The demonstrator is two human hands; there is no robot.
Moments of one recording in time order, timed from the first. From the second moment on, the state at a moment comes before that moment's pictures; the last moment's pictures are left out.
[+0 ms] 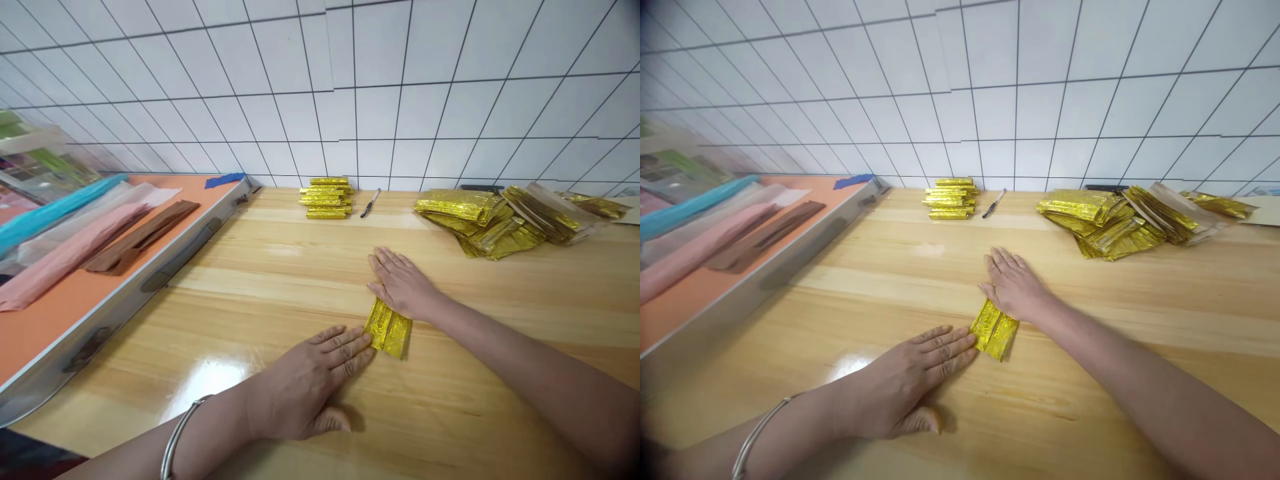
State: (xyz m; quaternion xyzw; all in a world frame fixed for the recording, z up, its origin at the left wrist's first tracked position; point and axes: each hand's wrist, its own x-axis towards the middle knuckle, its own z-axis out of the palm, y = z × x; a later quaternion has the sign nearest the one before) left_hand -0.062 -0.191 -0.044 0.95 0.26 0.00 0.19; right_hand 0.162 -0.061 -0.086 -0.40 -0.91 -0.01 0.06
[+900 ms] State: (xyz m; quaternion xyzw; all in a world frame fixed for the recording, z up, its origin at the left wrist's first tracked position) left_hand 0.003 -0.141 -0.049 0.98 0.09 0.01 0.18; right_hand 0.163 -0.030 -0.087 -0.29 -0.95 0.03 0.06
